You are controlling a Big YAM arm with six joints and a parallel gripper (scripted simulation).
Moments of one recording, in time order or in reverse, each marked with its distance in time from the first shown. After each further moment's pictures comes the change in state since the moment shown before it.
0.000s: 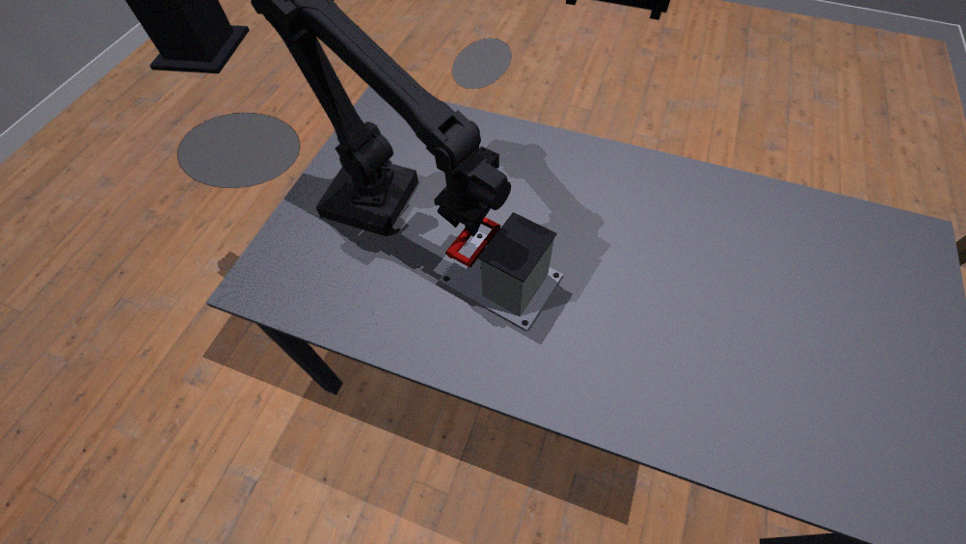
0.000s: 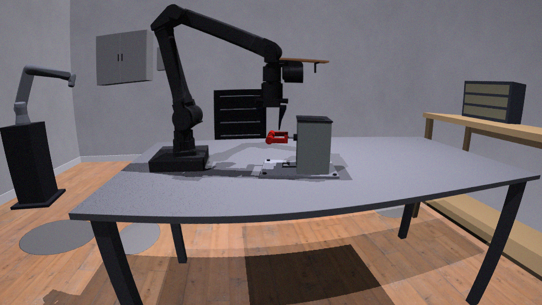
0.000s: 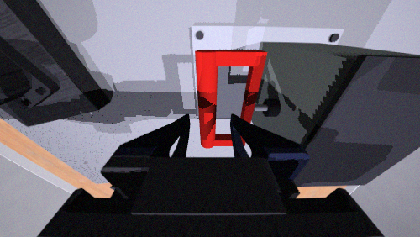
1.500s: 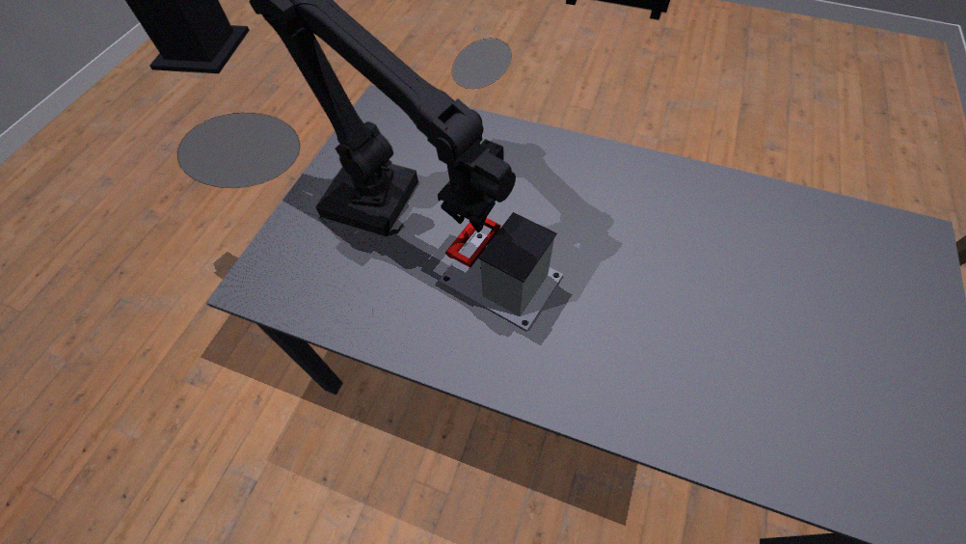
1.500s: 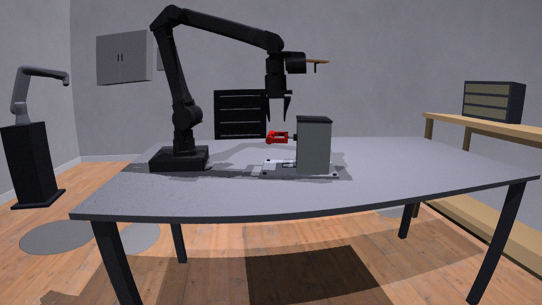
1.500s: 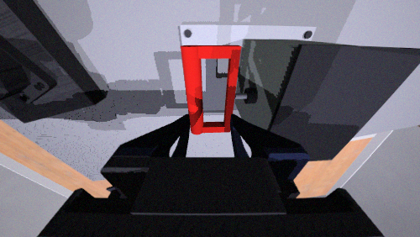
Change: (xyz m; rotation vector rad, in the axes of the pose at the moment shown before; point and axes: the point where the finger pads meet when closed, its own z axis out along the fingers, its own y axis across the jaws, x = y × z) arm 0.002 -0.016 -0.027 0.038 0.004 0.002
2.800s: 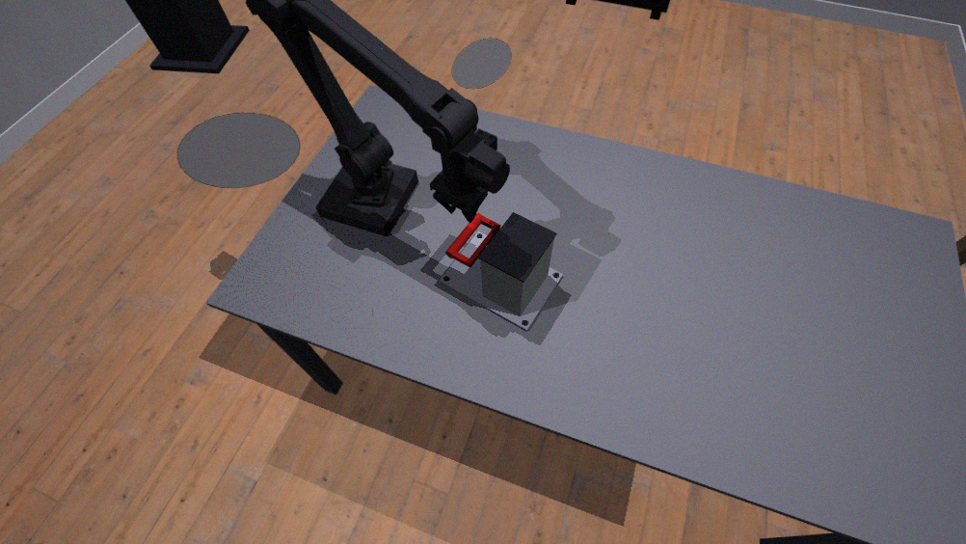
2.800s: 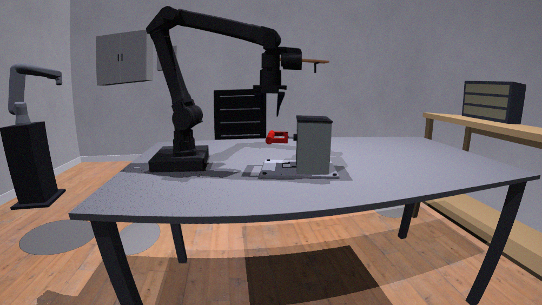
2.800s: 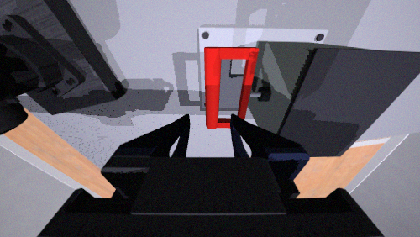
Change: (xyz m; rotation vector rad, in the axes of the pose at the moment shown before) arm -0.003 0.022 -0.017 -0.049 -0.004 -0.002
